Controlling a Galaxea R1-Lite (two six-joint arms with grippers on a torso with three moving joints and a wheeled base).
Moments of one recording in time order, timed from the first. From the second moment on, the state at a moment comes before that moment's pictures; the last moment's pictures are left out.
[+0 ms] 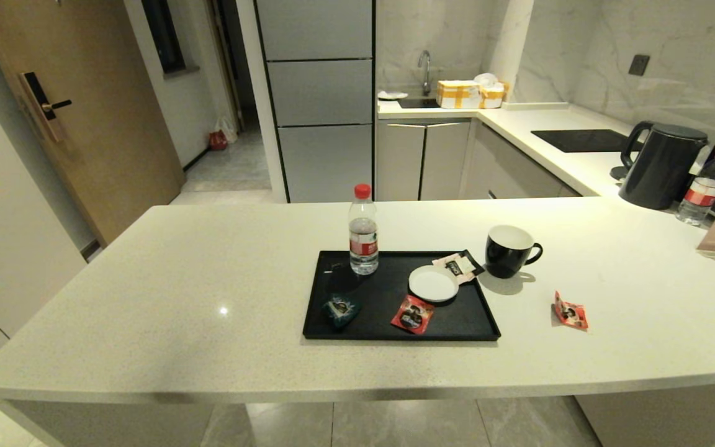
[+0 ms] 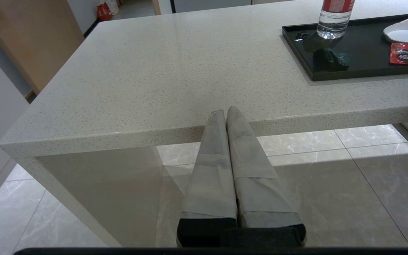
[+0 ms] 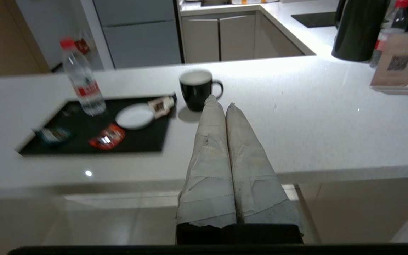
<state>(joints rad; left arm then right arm) 0.00 0.00 0.00 0.00 -0.03 0.09 0.00 0.14 -0.41 0.15 0.00 0.03</state>
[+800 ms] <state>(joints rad) 0.00 0.00 0.00 0.00 -0.03 0.09 0.02 1.38 -0.95 0.60 0.05 0.28</state>
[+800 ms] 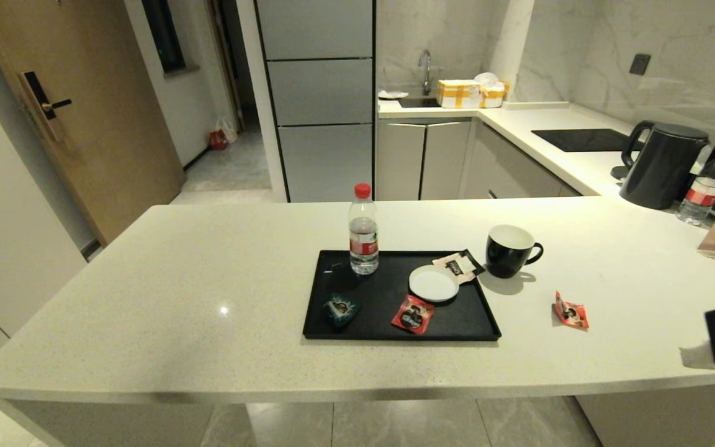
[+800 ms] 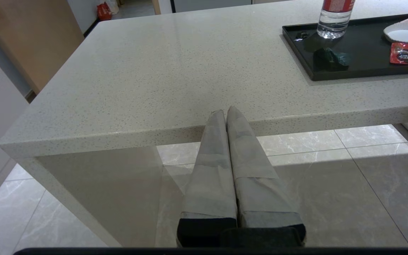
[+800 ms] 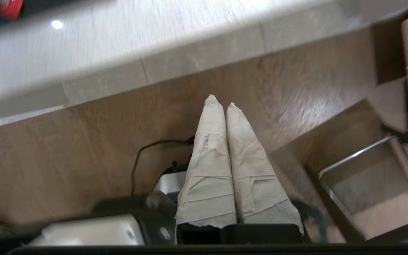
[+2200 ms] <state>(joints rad) 0.00 0.00 0.00 0.00 -0.03 0.08 0.01 2.18 -1.46 0.44 -0.10 0.45</state>
